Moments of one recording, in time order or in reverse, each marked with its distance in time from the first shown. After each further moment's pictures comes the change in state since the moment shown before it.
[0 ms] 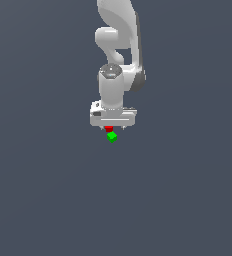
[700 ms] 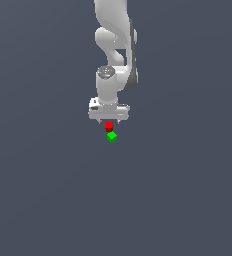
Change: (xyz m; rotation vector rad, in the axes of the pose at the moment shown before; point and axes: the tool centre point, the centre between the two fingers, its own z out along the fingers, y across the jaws) arm -0.077 0.021 0.039 -0.001 -0.023 0.024
